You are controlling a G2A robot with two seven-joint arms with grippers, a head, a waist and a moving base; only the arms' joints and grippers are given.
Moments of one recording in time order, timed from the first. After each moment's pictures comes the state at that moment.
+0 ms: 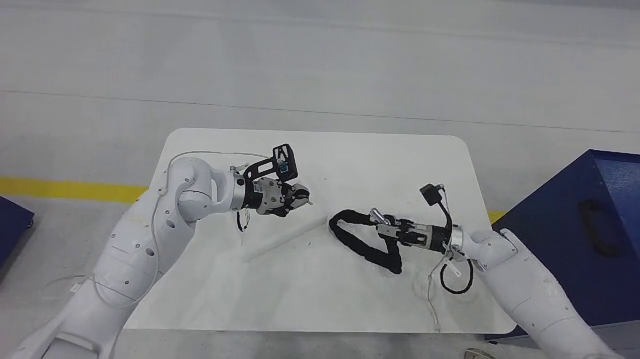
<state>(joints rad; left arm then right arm) 0.59 -1.17 -0.84 -1.13 0.81 -1.00 -0.52 -0.86 -0.96 0.88 -0.95 0.19 -1.01 0.74</state>
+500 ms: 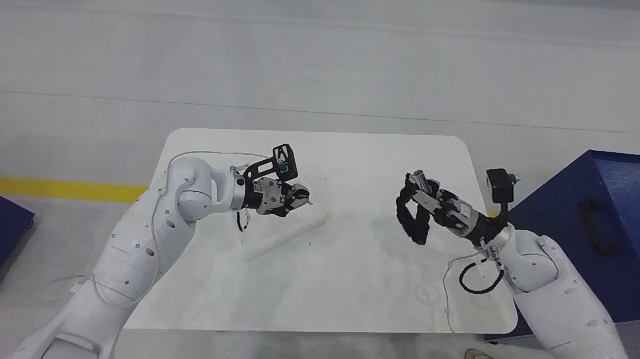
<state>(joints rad) 0.59 -1.17 -0.84 -1.13 0.81 -1.00 -0.52 -1.19 -0.87 1.29 -1.40 -0.22 -1.01 0.21</state>
